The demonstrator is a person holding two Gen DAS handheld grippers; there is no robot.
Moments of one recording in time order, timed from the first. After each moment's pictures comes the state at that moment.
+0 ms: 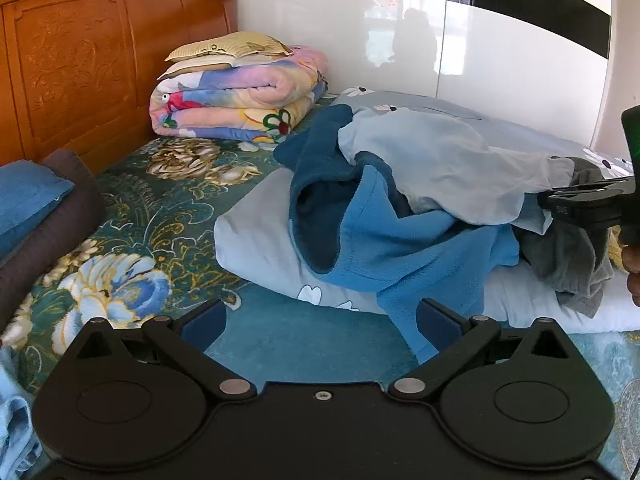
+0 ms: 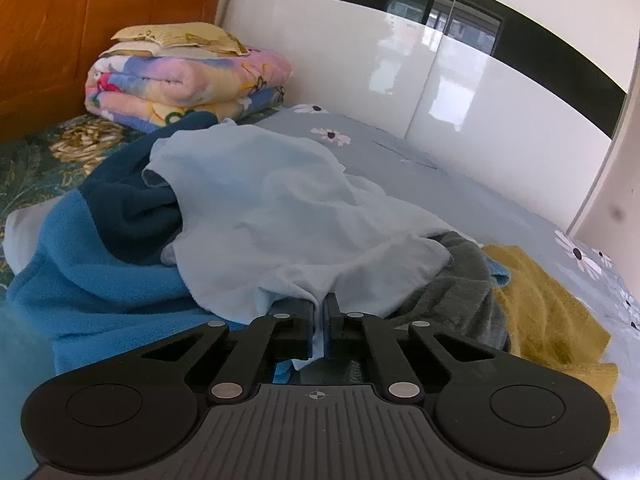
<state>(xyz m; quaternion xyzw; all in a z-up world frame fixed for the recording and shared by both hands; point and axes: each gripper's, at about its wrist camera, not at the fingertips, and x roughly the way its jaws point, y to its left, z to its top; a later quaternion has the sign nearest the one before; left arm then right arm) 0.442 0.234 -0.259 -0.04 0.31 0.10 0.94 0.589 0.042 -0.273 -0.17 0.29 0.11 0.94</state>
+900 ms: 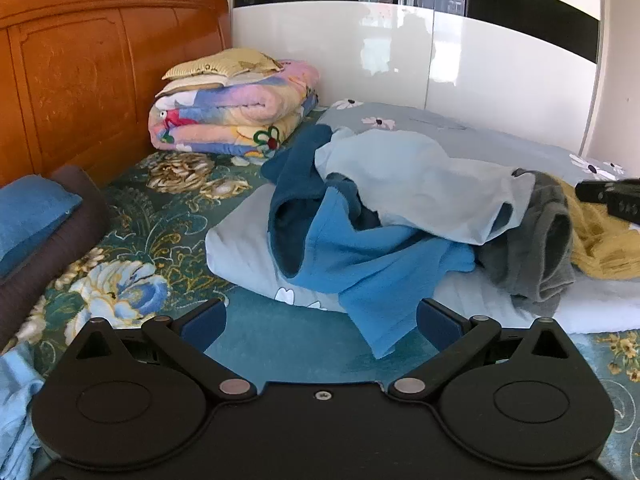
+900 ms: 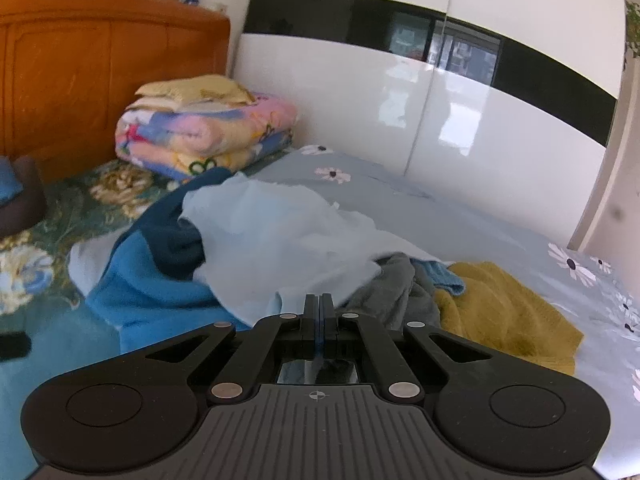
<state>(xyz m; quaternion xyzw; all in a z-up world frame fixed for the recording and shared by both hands) 0.407 0.194 -0.217 -0.04 0.30 0.10 0.95 0.510 -0.019 -0.197 -0.14 0.25 0.15 0.95</state>
